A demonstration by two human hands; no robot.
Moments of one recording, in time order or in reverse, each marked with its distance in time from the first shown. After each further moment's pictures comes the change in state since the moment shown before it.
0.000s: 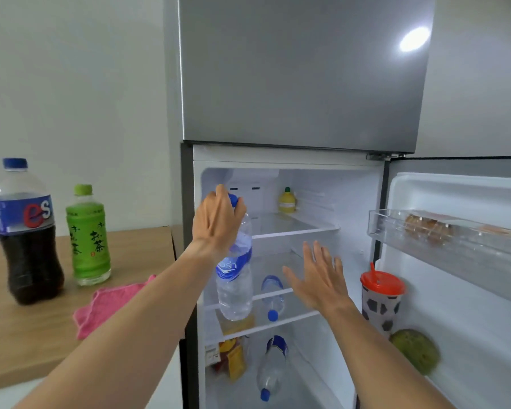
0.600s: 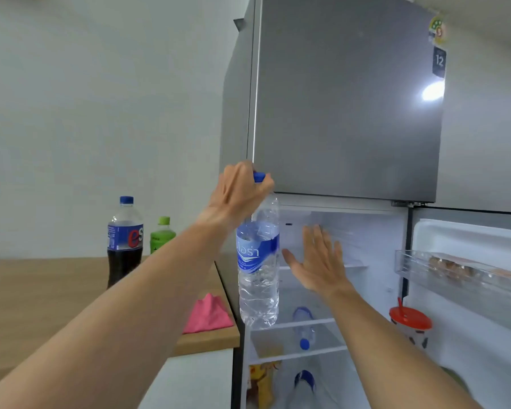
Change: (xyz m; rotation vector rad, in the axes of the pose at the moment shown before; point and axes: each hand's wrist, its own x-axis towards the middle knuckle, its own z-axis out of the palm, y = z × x) left_hand 0.022 0.040 -0.185 -0.179 0.045 0.073; right_hand -0.020 -0.123 -0.106 0.041 0.167 -0.122
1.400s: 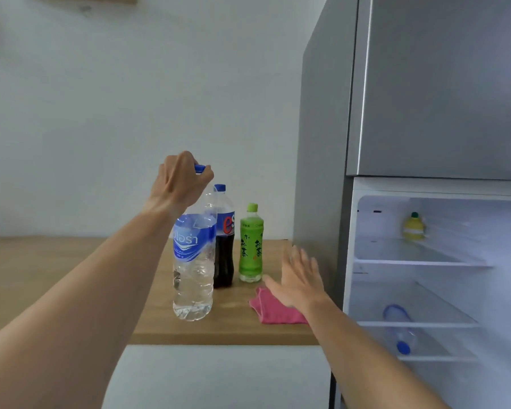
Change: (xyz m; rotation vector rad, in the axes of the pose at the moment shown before) left_hand 0.011 -0.184 -0.178 0.484 0.177 -0.221; right_hand -0.018 -0.202 0.109 0.058 -0.323 -0.283
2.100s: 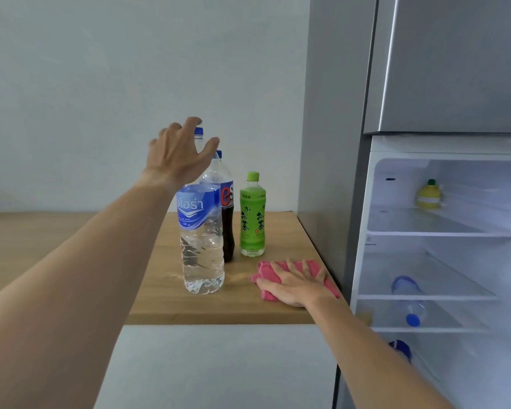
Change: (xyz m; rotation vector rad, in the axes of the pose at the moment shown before) left_hand 0.014 -0.017 0.044 0.199 -0.078 0.108; right_hand 0.012 0.013 0.063 0.056 -0.462 0.053
